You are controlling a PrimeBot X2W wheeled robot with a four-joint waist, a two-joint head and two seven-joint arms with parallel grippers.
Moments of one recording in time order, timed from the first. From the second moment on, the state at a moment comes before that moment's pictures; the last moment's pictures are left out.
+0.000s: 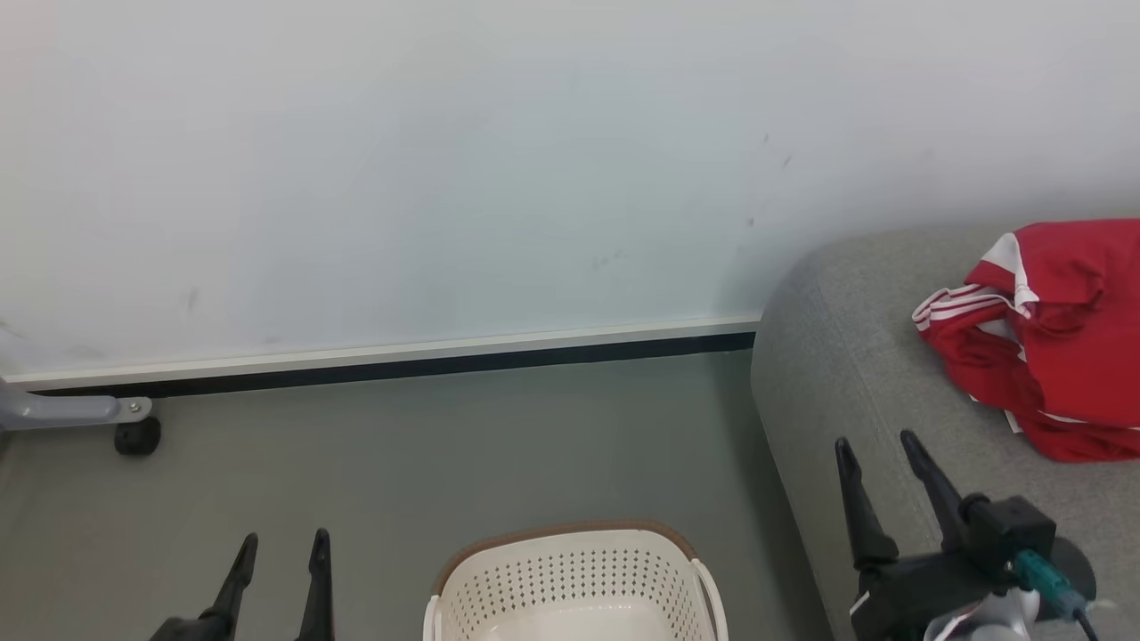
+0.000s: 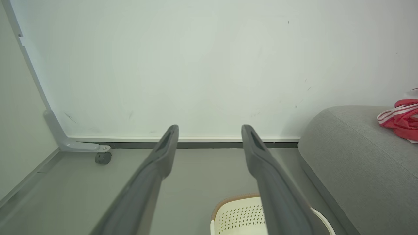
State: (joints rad) left arm 0.06 0.24 -0.23 0.16 -0.44 0.12 -0.24; right arm -0.18 -0.26 0.39 0.29 0.42 -0.10 -0.25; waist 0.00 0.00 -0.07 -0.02
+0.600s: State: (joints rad) left arm 0.17 0.25 -0.16 0.09 -0.44 0.12 -0.24; right arm 0.01 -0.24 0.33 0.14 0.40 -0.12 -0.25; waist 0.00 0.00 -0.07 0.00
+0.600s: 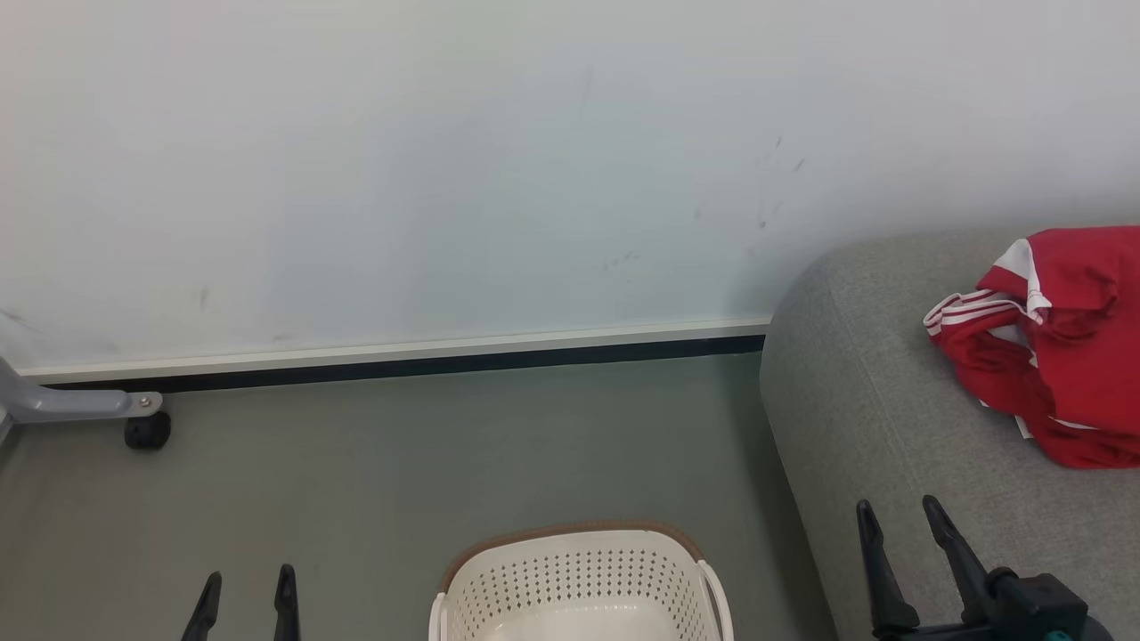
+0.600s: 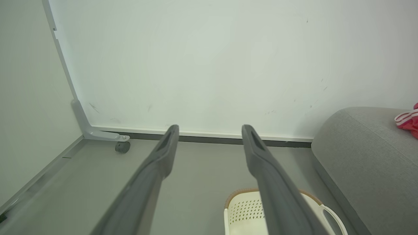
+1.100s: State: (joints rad) left arm 0.17 0.24 -0.16 0.07 -0.42 0.12 -0.24; right arm 0.06 -0.22 0.28 0.10 0.38 -0.12 -0.25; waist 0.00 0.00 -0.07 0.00
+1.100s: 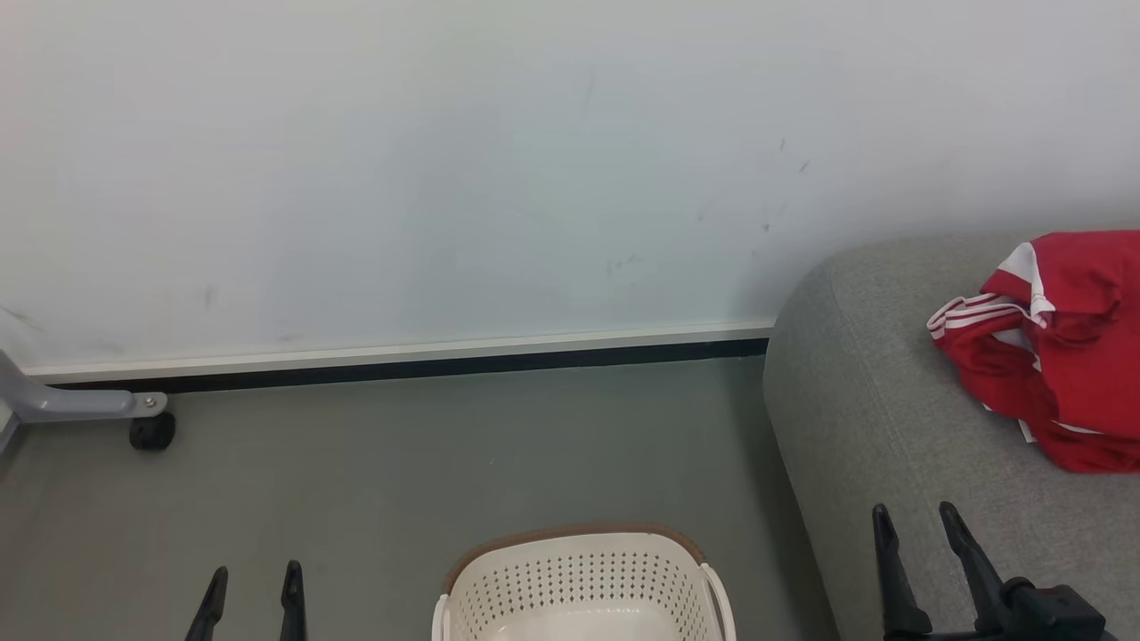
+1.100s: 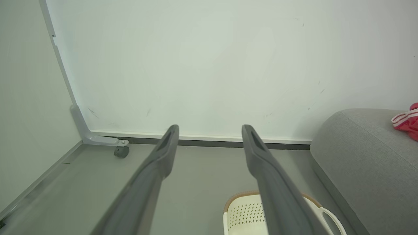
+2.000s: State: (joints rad) left arm 0.20 0.20 -0.16 0.13 -0.50 0.10 -0.21; right arm 0.11 -0.17 0.25 0.16 0.45 -0.11 -0.22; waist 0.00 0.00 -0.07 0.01
